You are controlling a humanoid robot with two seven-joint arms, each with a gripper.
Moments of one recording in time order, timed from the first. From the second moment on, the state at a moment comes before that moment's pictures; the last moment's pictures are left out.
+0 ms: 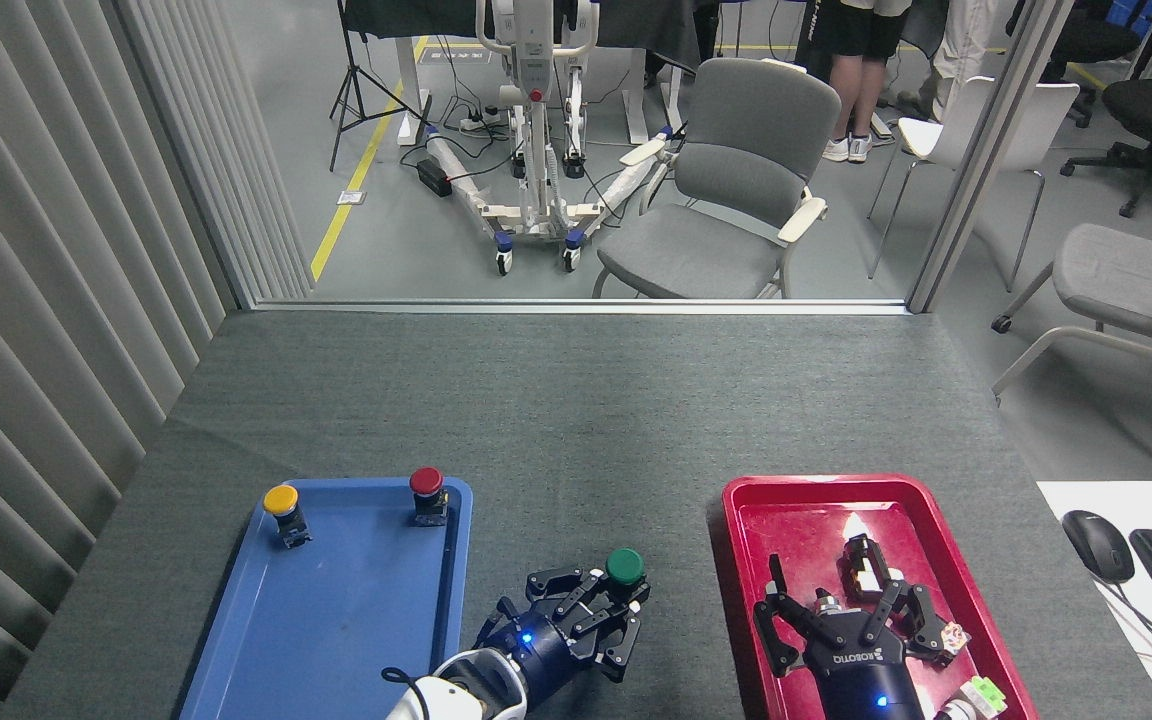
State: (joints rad) left arm -0.41 -0.12 -0.41 -0.82 -1.58 -0.42 0.20; right arm 0.07 -0.09 0.16 -1.53 1.53 0.12 -0.18
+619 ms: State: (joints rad) left arm -0.45 -0.13 -0.47 -0.75 -1.56 -0.33 0.22; right arm 0.05 -0.07 0.16 -1.52 1.53 0.10 -0.18
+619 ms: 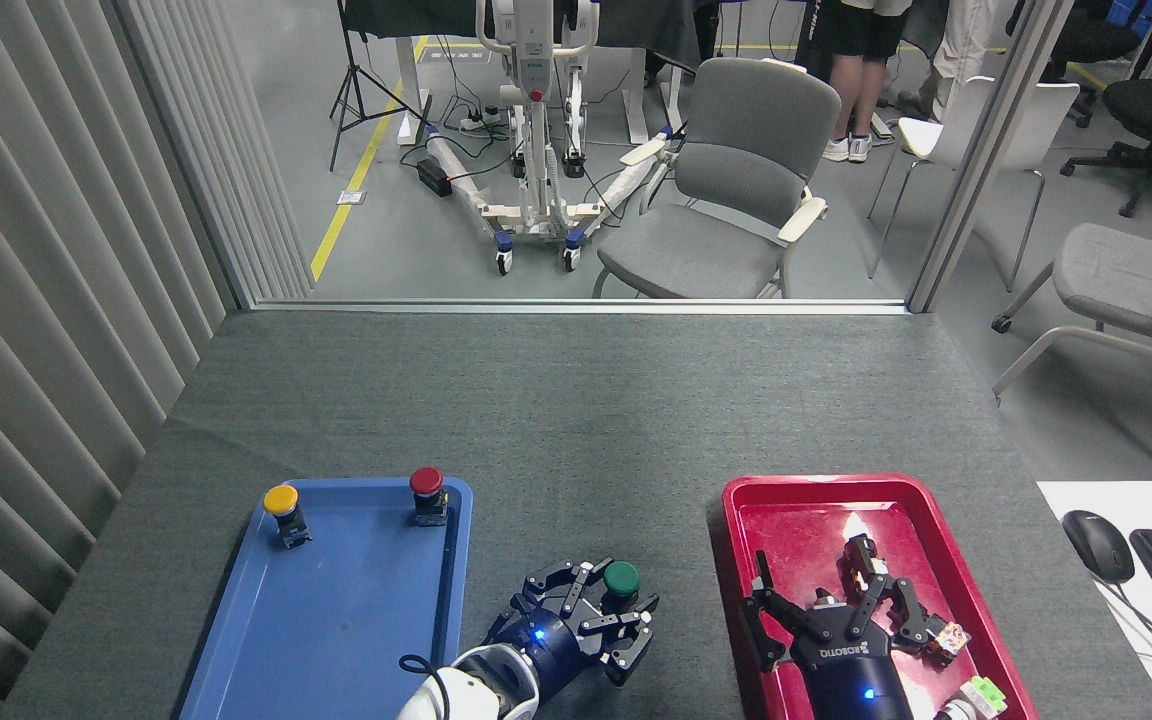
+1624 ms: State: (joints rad) left arm -0.11 0.18 0.03 -1.32 -1.32 -0.13 0.10; right arm -0.10 0.04 0.32 -1.25 1.61 -0.09 -0.18
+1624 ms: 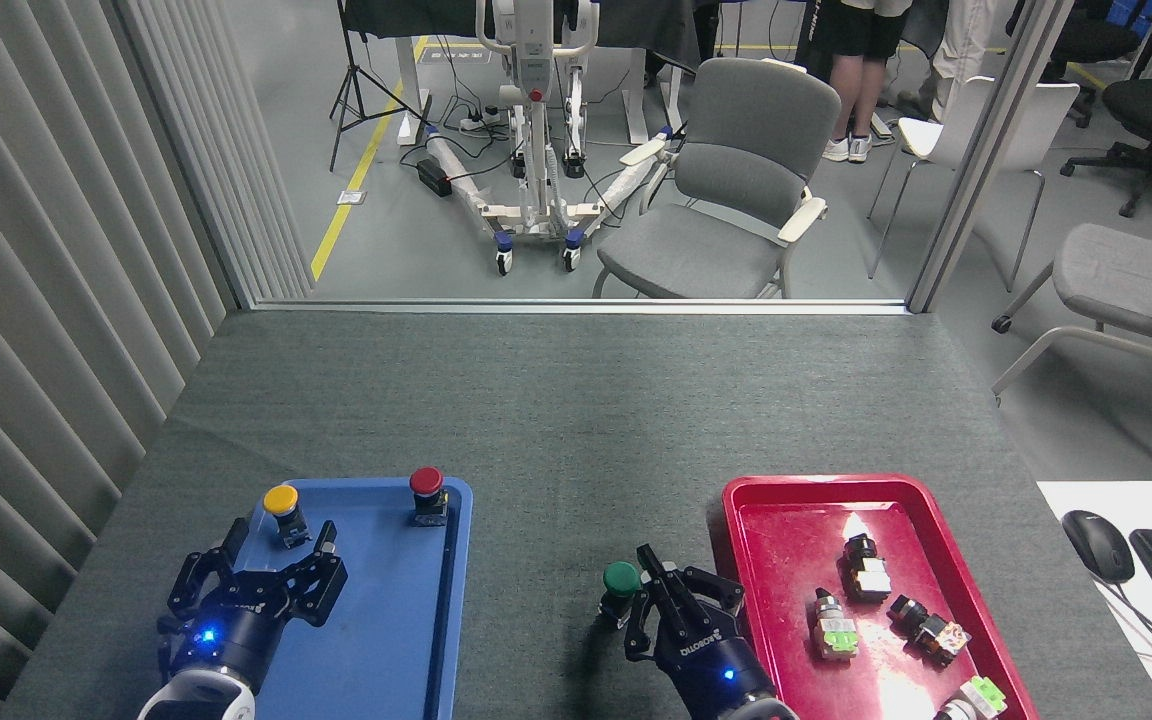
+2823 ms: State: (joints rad) left arm -0.14 0.19 0.03 -1.30 -1.31 -0.14 0.09; right arm -0.03 0.03 0.16 -1.42 1.43 0.05 -0.28
